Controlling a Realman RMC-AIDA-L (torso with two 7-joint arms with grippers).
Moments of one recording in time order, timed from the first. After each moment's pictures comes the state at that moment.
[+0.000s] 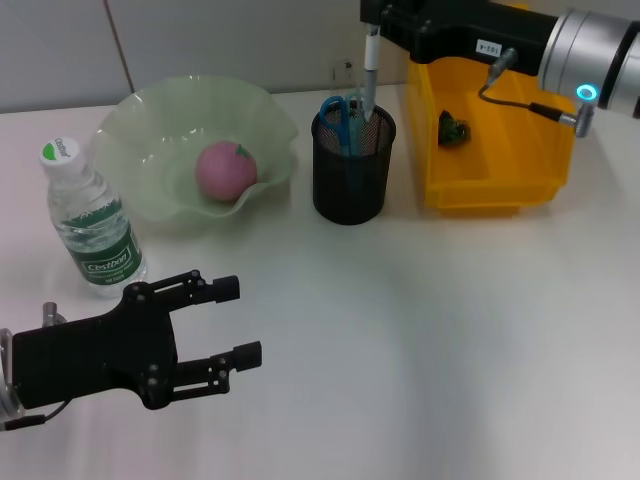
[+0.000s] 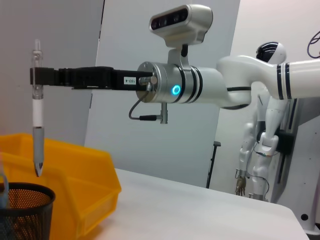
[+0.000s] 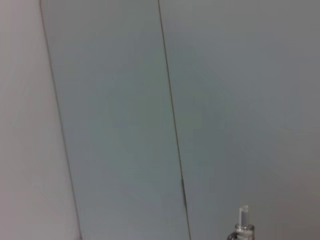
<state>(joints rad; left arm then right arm) -0.46 -2.06 0.72 0.47 1.90 1.77 -1.05 0.63 2.08 -0.96 -0.77 -1.52 -1.11 1.46</state>
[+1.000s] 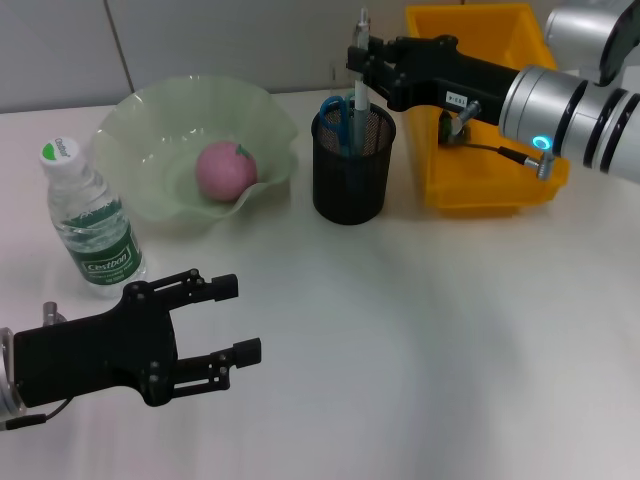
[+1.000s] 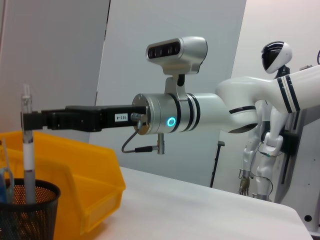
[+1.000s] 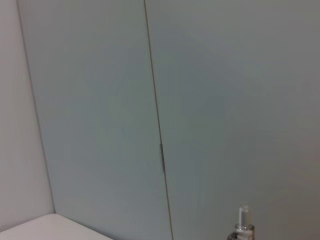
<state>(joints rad) -0.47 -2.06 0.72 0.46 1.90 1.76 -1.05 0.70 2.08 -0.96 -0.49 -1.39 -1.01 1.18</state>
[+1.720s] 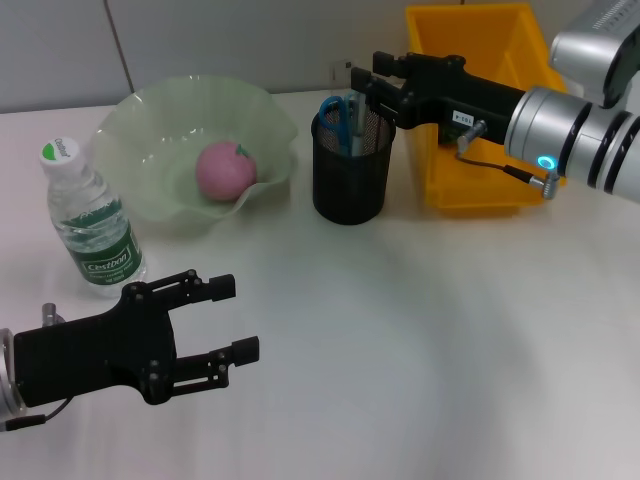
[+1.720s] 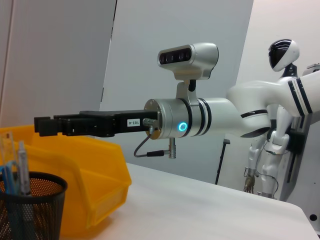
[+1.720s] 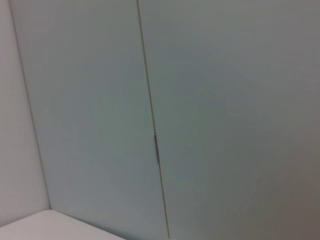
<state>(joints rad) -0.46 -2.06 0.72 0.46 1.90 1.74 -1.06 0.67 2.09 -0.96 -0.45 -1.37 -1.01 1.14</state>
